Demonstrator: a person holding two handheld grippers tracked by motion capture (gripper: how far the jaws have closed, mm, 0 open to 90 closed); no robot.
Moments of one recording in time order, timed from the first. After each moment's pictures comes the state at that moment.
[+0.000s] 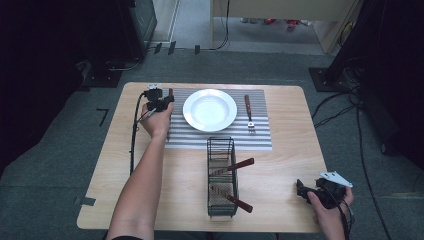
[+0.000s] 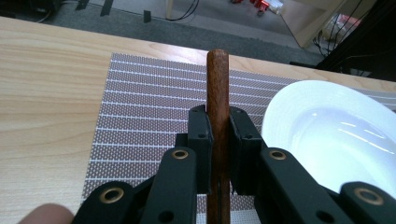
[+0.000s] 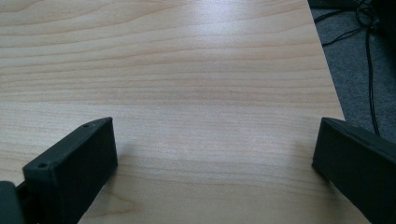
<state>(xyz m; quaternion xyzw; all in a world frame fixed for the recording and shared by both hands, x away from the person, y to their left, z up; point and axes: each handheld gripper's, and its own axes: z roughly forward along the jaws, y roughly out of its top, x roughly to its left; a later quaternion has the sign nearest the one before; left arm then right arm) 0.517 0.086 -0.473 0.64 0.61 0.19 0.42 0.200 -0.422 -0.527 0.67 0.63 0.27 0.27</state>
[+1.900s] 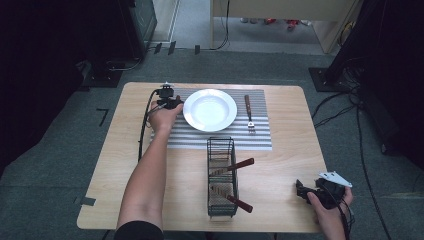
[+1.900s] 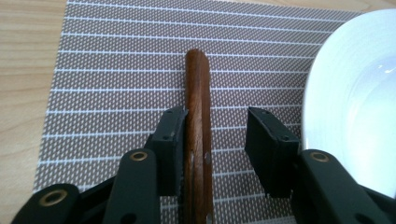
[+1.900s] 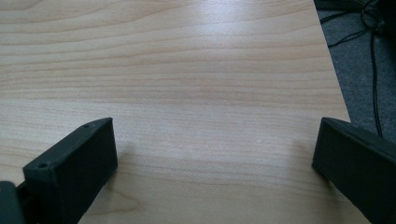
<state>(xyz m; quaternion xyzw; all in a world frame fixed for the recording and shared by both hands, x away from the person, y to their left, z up) 0.554 0.060 -0.496 0.70 0.63 0.15 0.31 0.200 -0.421 -0.527 0.67 0.64 0.28 0.27</state>
